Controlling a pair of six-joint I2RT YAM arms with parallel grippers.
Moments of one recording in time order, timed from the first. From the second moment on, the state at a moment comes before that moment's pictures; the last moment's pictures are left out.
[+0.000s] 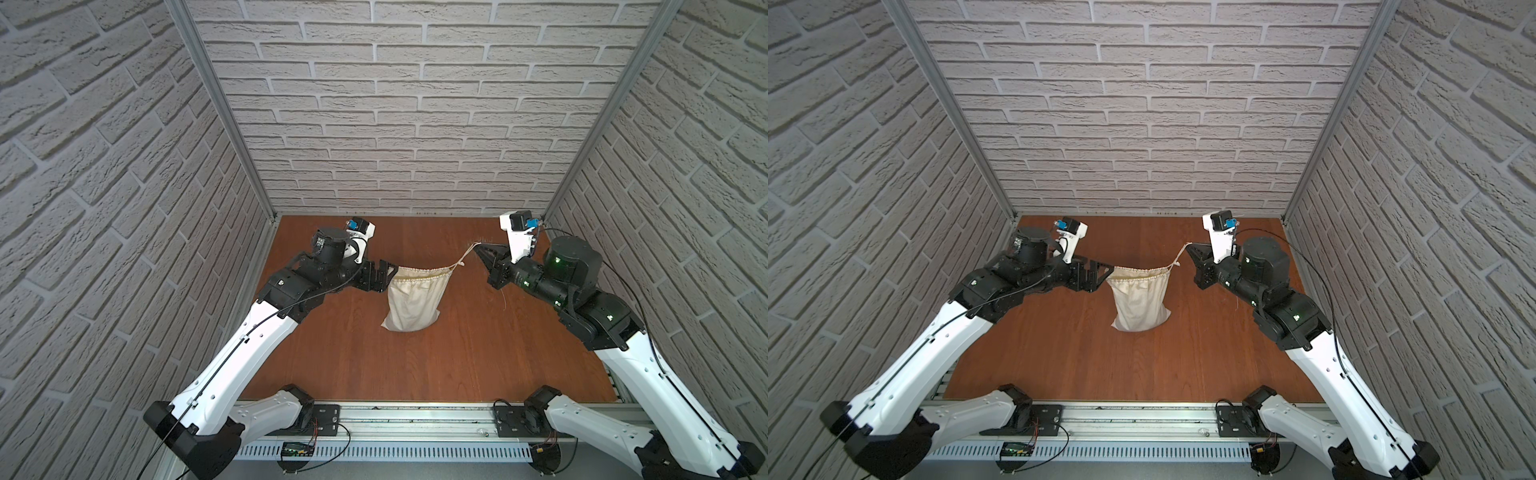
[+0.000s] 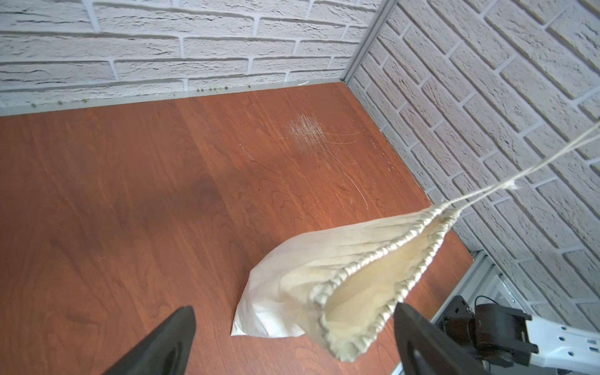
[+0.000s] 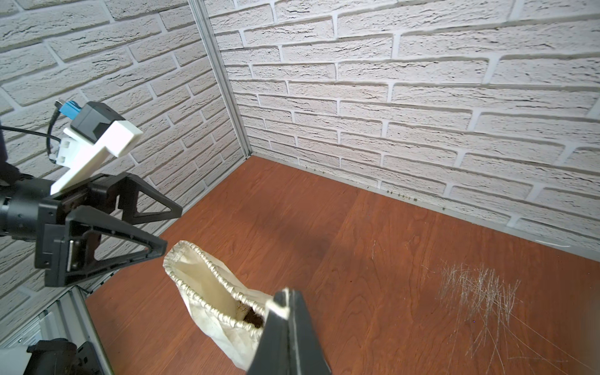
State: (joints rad) left arm -0.56 1.14 1.33 -0.75 0.21 -0.25; right arm 0.56 0.97 1.28 -0.53 -0.14 0.16
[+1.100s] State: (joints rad) left arm -0.79 1.35 1.47 -0.61 0.26 0.11; right arm 0.56 1.02 1.36 -0.61 -0.22 0.14
